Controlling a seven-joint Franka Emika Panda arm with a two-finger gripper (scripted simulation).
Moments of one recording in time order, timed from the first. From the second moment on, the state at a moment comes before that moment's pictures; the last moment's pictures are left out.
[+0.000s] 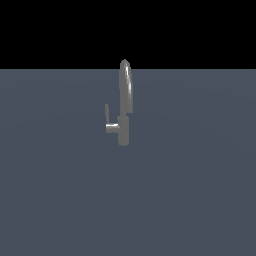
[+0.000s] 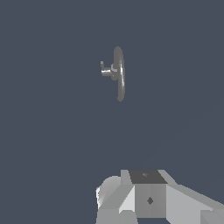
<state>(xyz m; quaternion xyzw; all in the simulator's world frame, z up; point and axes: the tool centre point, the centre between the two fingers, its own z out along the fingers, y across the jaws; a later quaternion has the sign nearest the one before) -0.253 0.008 0.519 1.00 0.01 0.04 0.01</state>
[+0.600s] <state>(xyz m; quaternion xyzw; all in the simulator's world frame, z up) -0.251 0.003 0.525 1.00 0.02 0.04 0.01</state>
